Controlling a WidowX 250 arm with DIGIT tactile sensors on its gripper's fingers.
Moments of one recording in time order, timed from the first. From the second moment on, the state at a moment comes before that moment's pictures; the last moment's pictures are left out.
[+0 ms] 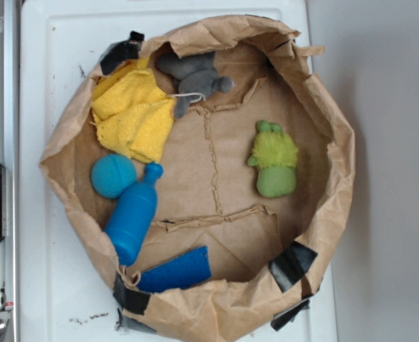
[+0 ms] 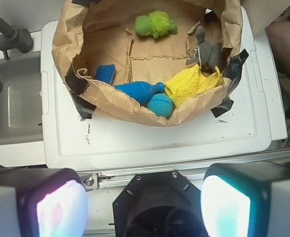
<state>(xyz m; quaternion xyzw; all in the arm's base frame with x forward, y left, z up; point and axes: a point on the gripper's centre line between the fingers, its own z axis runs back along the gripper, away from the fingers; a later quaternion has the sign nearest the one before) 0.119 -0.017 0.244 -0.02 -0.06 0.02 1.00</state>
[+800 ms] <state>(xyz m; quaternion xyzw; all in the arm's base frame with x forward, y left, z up) 0.191 -0.026 0.214 0.01 -0.03 0.10 0.99</state>
